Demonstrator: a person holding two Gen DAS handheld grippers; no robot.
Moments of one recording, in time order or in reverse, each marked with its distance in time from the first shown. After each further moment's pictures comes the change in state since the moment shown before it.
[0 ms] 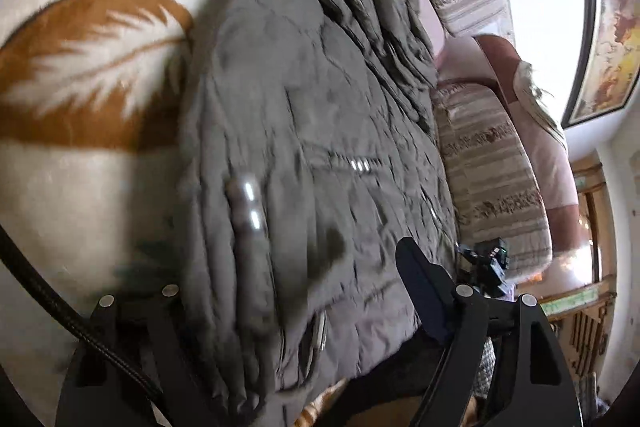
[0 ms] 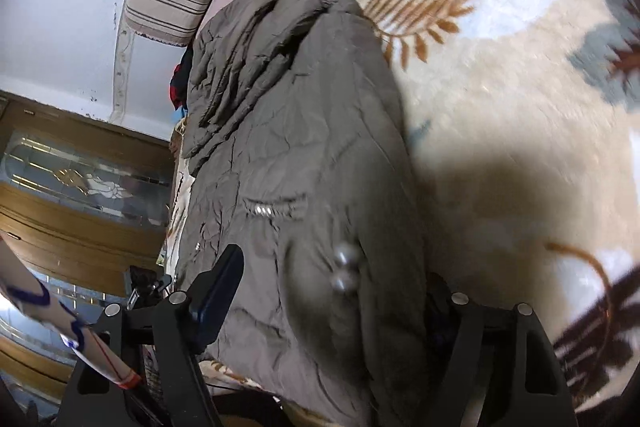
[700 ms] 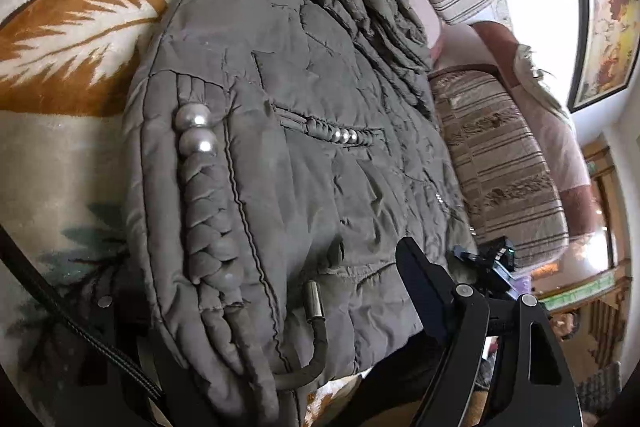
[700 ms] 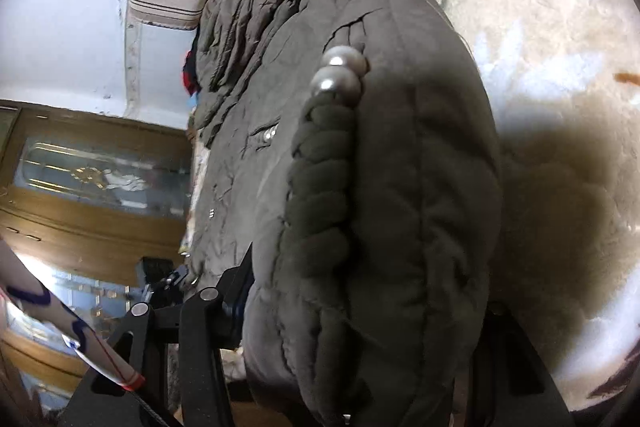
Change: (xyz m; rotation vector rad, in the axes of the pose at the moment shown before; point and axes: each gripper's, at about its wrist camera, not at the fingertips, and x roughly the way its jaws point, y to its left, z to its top) left arm 0.018 -0.023 -0.020 0.055 -0.036 0.074; right arm 0.036 0.009 -0.040 0.037 0.004 0.059
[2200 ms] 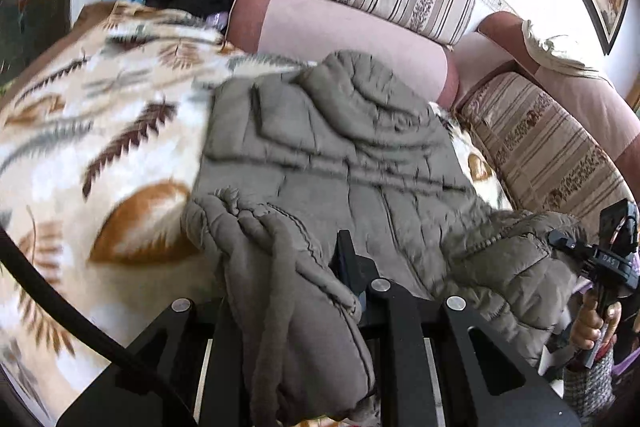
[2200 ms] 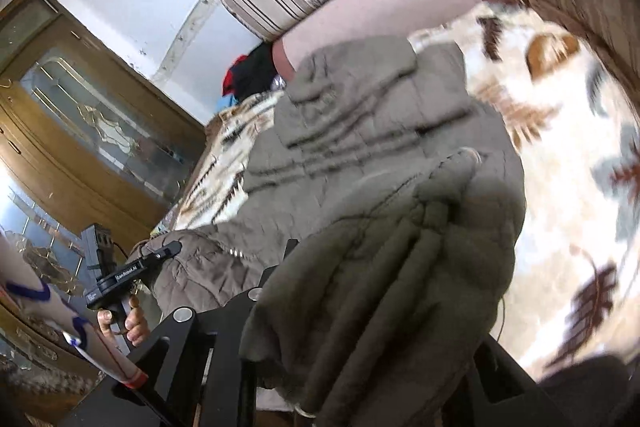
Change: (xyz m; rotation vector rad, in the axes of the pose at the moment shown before) left arm -0.069 -0.134 0.034 0.307 -0.263 0.377; right arm -0.079 0.161 -0.001 -0.394 -0.161 -0.111
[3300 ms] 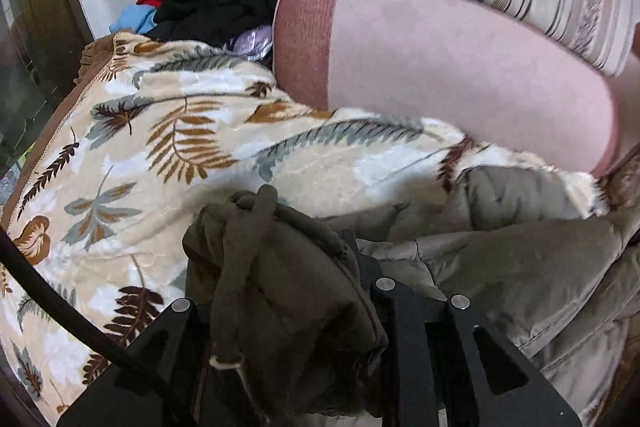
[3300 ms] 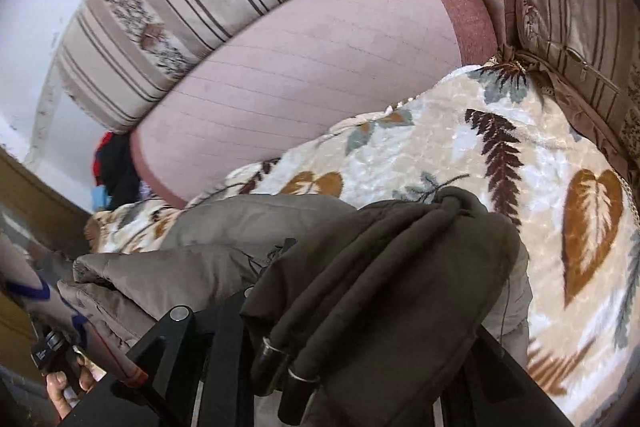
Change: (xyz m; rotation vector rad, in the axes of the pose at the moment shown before) left arm 0.273 0.029 0.258 -0.058 0.120 0.431; right arm 0.220 -0.106 0.284 0.171 -0.023 -0.401
